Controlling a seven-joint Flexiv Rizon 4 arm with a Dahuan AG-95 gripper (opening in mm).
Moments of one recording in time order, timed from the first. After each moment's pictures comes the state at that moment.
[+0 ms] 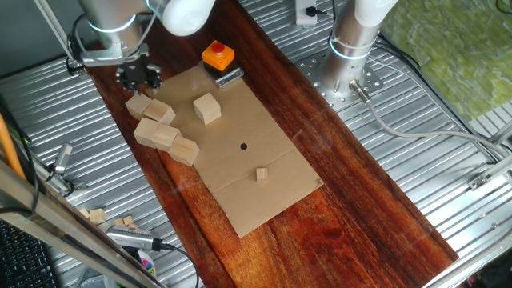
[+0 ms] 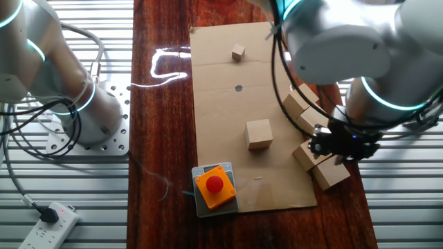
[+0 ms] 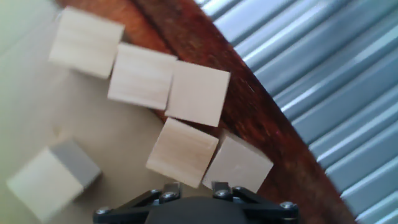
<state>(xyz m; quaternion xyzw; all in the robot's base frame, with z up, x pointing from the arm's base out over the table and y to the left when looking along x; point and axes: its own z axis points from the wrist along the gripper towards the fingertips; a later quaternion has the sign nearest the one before) 0.608 -0.150 0.111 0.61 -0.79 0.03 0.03</state>
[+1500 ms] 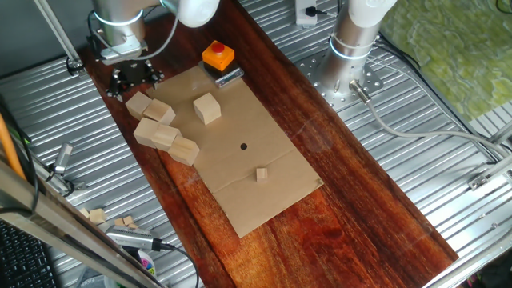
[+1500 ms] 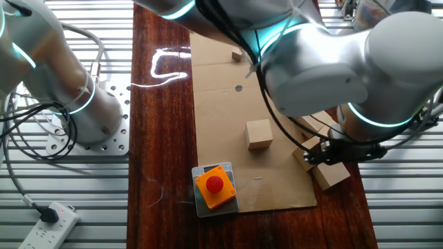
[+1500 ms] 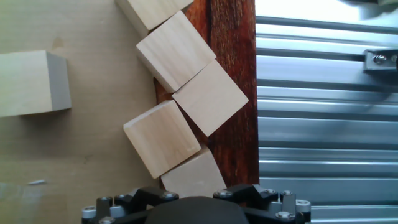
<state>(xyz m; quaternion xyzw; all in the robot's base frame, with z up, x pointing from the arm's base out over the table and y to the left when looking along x) 0.626 -0.155 0.102 0.73 -0.68 0.06 -0.03</state>
